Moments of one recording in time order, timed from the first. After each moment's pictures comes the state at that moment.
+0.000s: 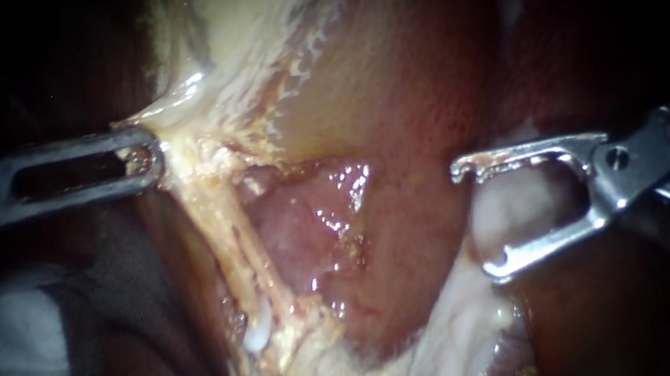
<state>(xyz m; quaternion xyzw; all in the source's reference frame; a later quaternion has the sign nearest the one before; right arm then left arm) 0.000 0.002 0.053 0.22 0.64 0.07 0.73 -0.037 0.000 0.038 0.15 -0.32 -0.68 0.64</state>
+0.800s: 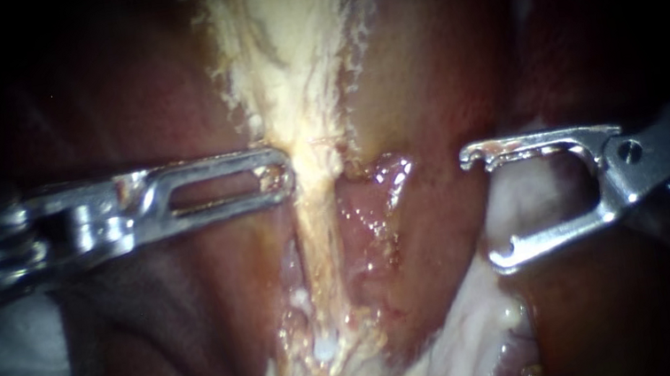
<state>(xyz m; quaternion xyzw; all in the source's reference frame) 0.000 0.002 0.053 0.21 0.64 0.07 0.74 -0.046 -0.002 0.045 0.18 -0.33 -0.66 0.65</state>
